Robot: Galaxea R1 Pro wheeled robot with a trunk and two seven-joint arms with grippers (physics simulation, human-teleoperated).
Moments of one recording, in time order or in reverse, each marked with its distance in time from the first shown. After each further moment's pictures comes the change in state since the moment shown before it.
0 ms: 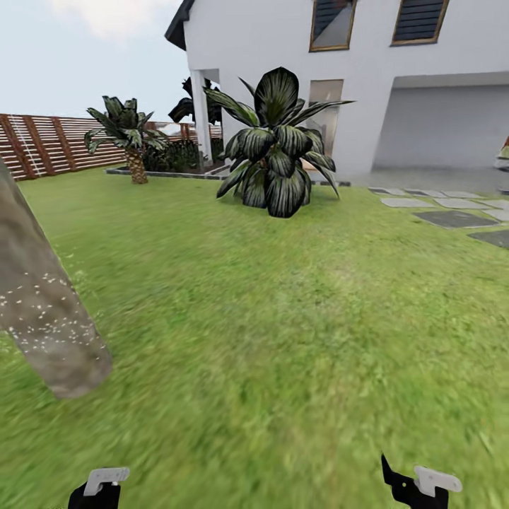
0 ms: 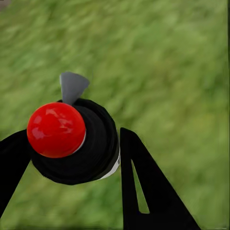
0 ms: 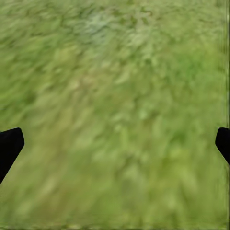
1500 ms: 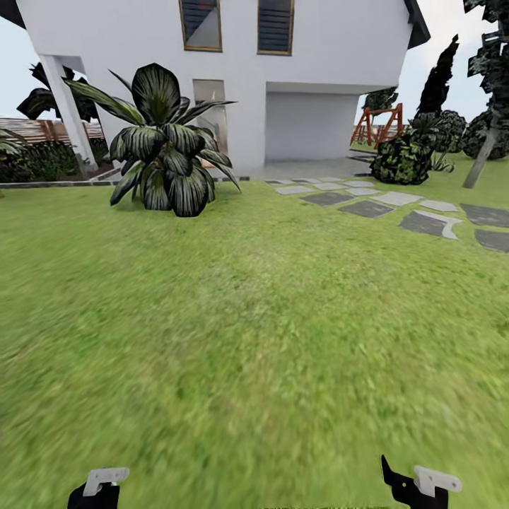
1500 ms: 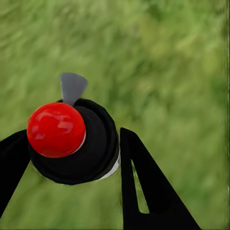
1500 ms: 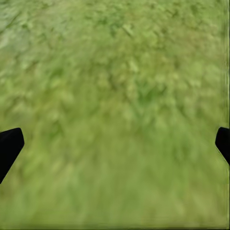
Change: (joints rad) left arm 0.000 0.002 0.000 0.001 -0.001 0.000 0.002; right arm 0.000 0.000 0.000 0.001 0.000 0.000 0.000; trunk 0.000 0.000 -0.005
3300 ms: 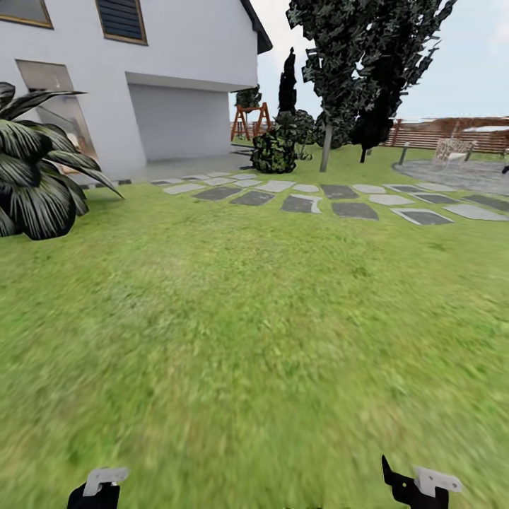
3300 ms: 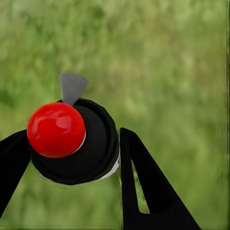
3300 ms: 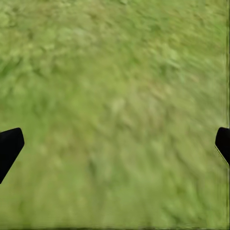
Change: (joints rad) left arm 0.000 0.000 0.000 0.000 0.000 0.000 0.000; right arm 0.000 -0.001 -0.001 0.001 0.000 0.000 0.000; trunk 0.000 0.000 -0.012
